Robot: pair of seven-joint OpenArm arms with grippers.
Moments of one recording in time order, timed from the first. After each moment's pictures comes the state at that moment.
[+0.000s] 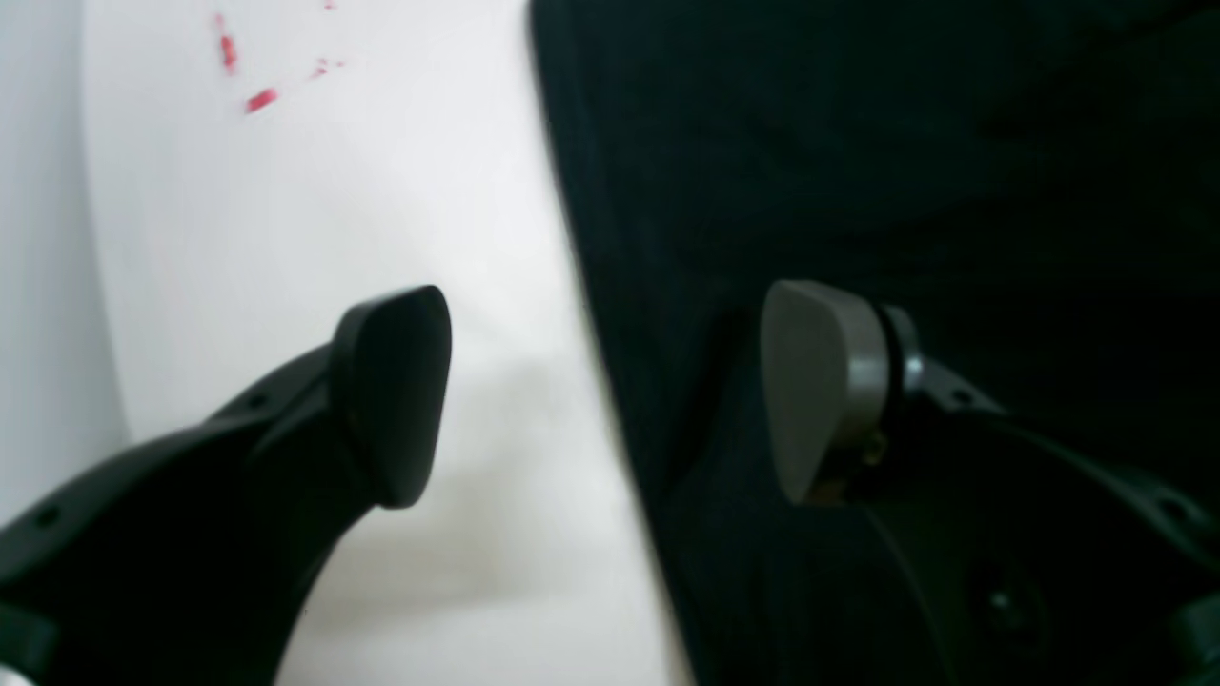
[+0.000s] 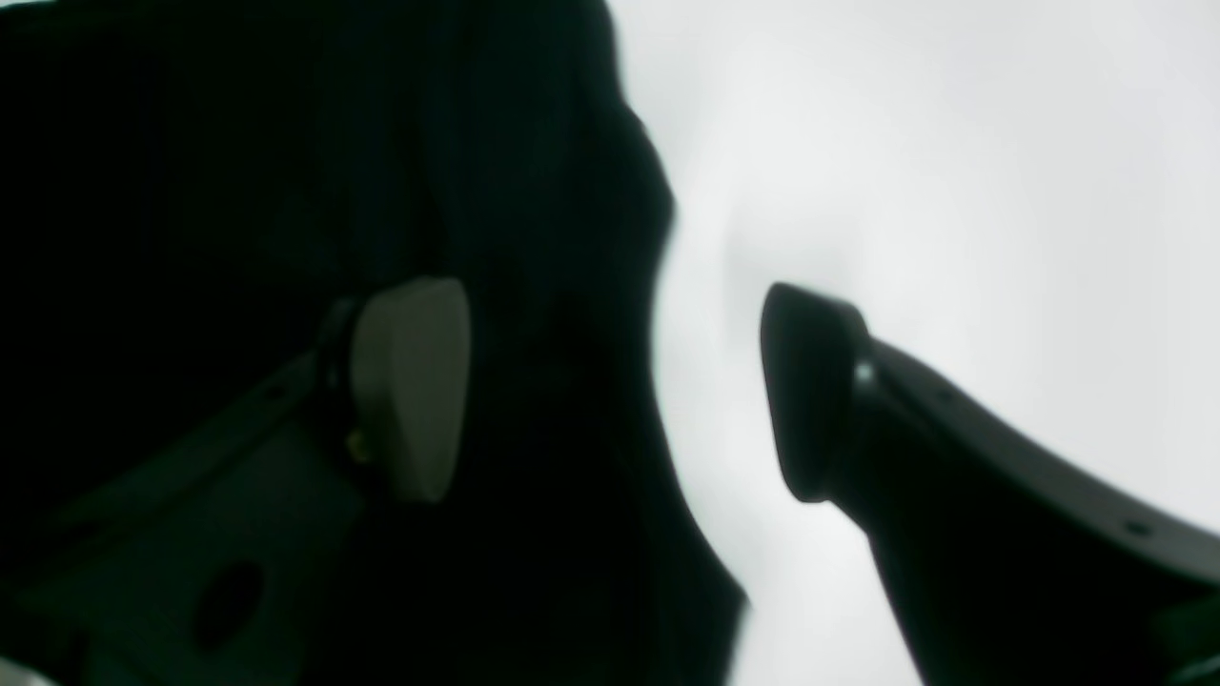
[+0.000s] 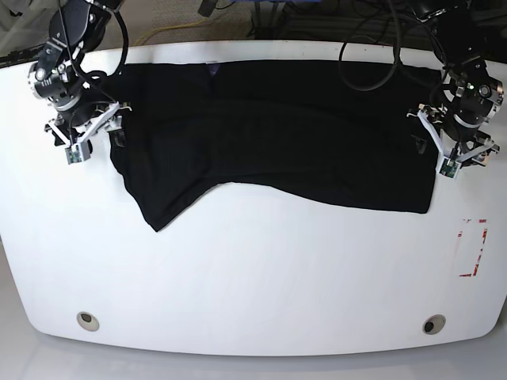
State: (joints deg) left arm 9.4 -10.2 -29.9 110.5 -0.1 -43.0 52.5; right arm -11.1 9.1 35.0 103.7 19.7 40.7 -54.2
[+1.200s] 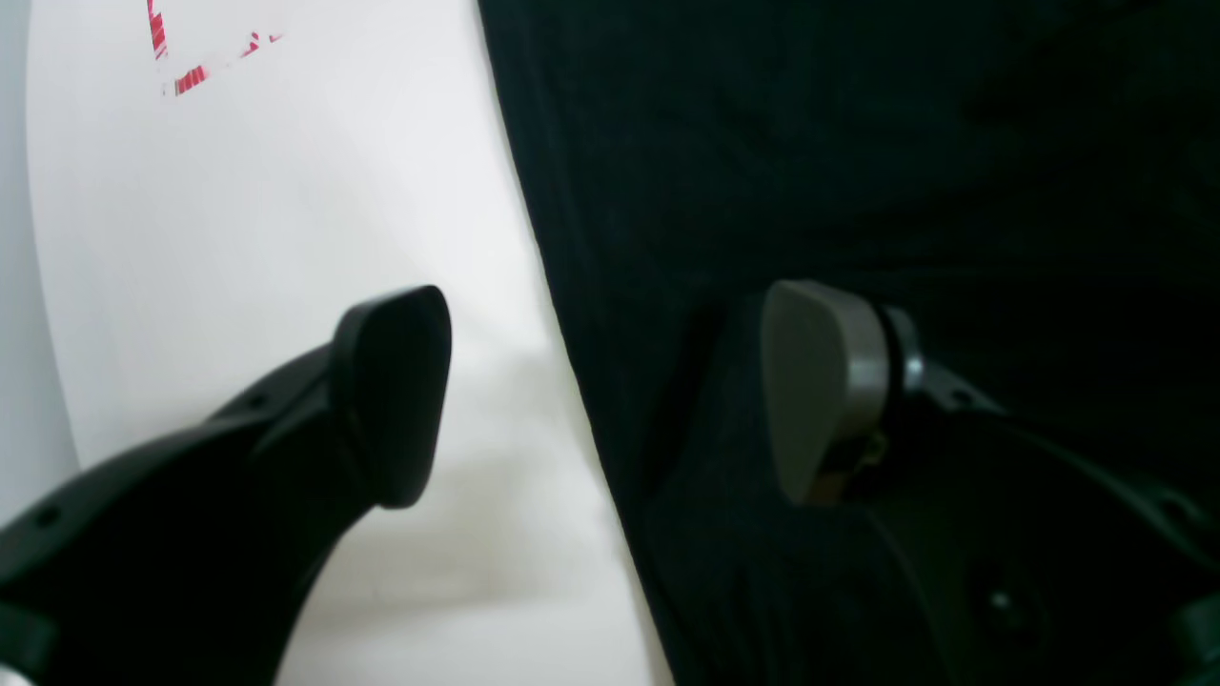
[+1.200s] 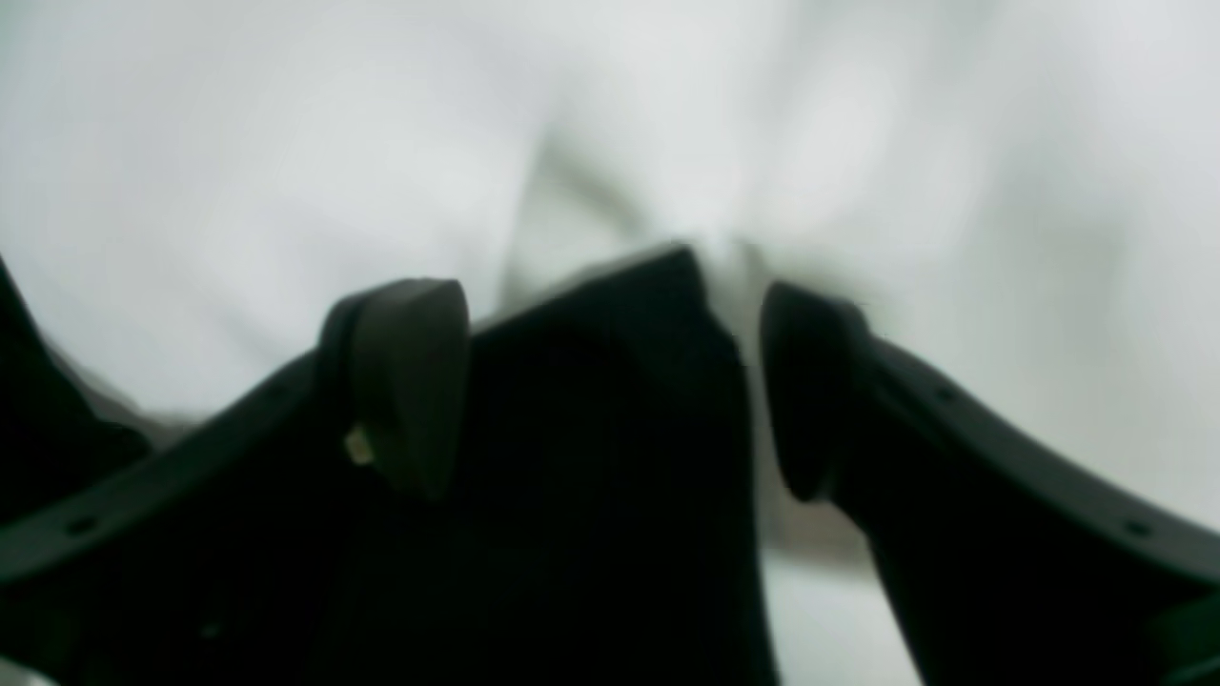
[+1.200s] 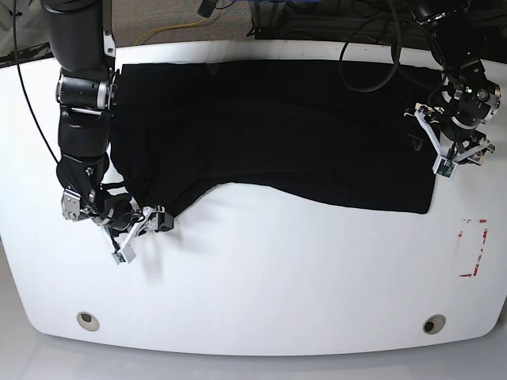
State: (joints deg) left arm 8.9 -10.5 -29.7 107.2 -0.5 -43.0 52.4; right arm 34.5 18.6 4.0 35.1 19.8 40.2 -37.3
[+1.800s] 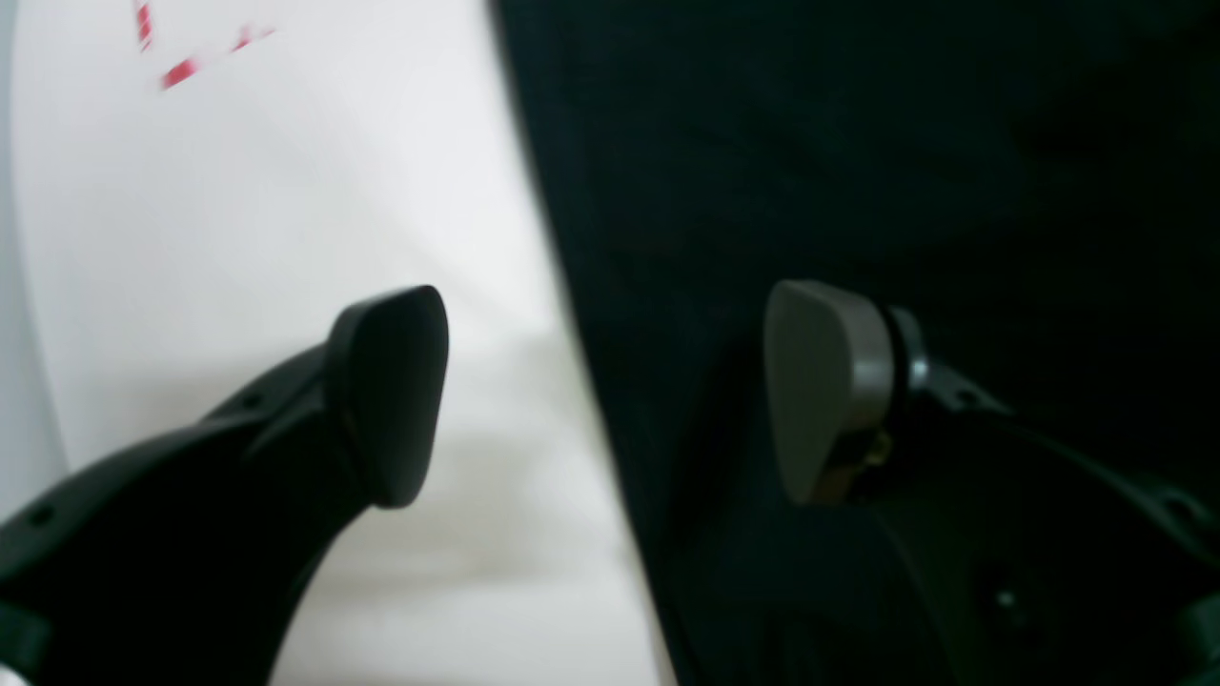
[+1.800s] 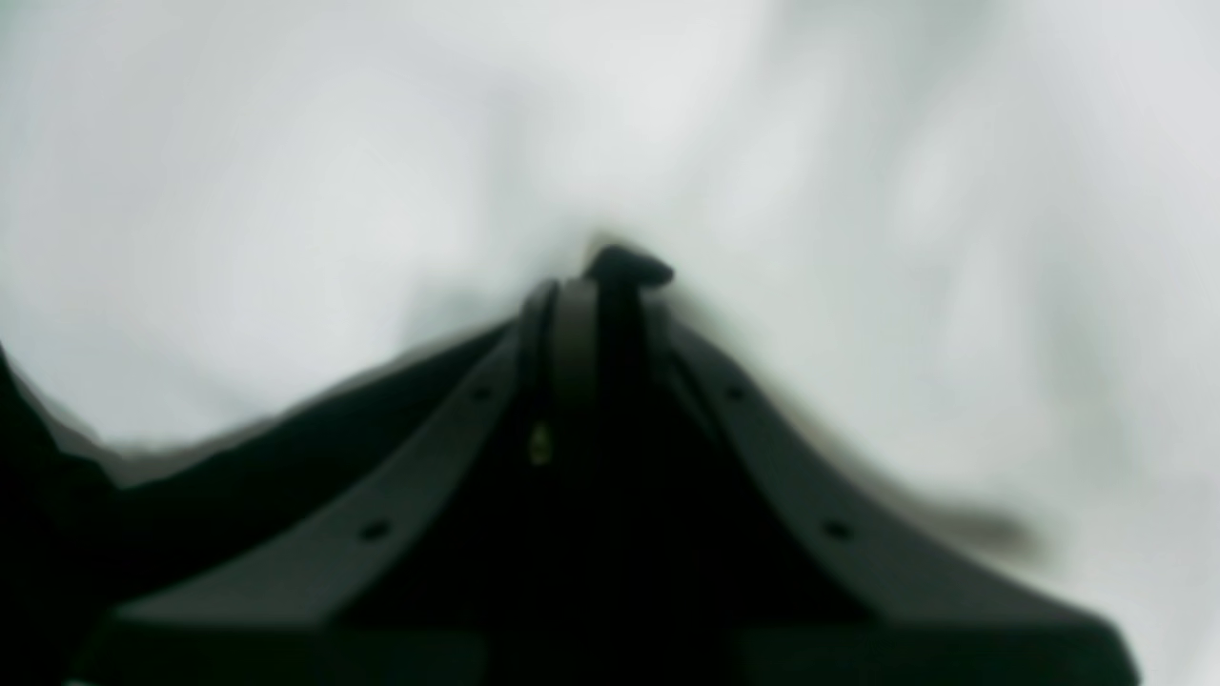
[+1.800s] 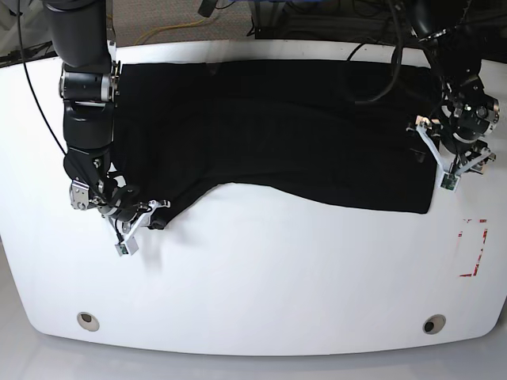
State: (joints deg) left arm 2.5 -10.3 -29.5 100.3 3.4 -40.8 52.4; right arm 32.2 18.2 1.3 33.9 20.1 36.9 -30.1
